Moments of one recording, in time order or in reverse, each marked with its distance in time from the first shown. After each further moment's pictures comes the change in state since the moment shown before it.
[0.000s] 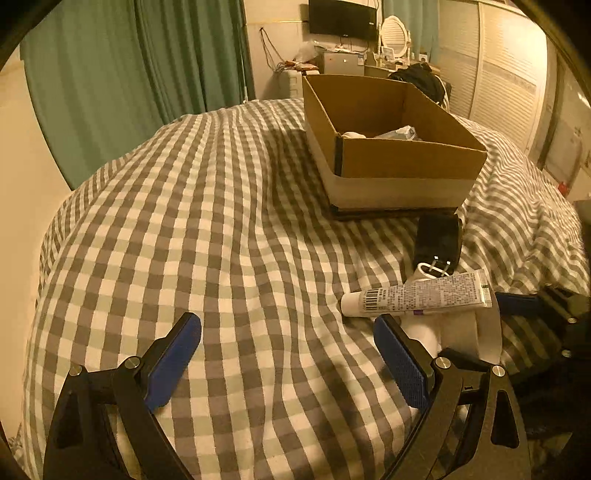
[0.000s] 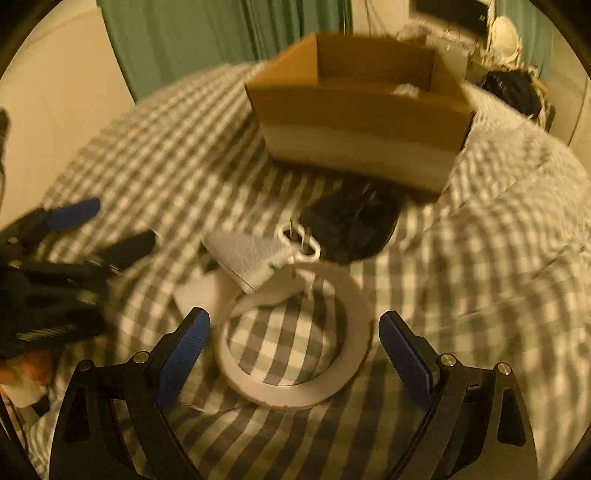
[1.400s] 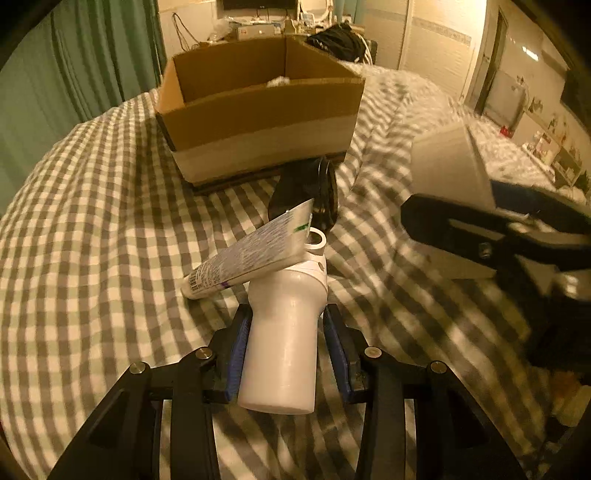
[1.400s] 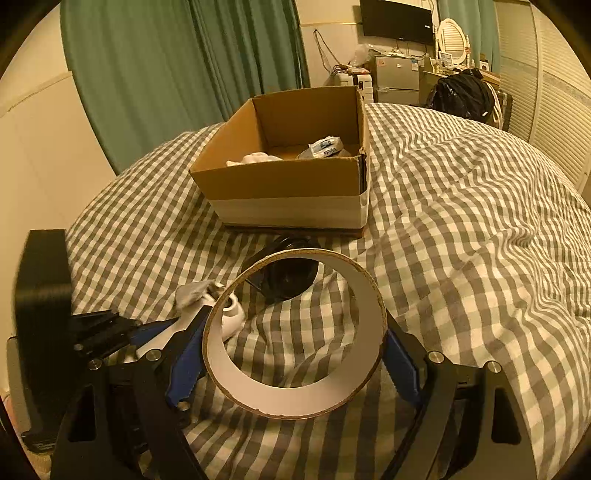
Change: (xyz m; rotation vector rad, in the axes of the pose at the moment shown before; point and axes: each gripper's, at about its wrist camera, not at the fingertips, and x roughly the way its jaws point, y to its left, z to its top) left arm -0.001 -0.082 -0.009 0.185 0.108 -0.224; right arm -0.065 -0.039 -0.003 0.154 -0.212 -0.054
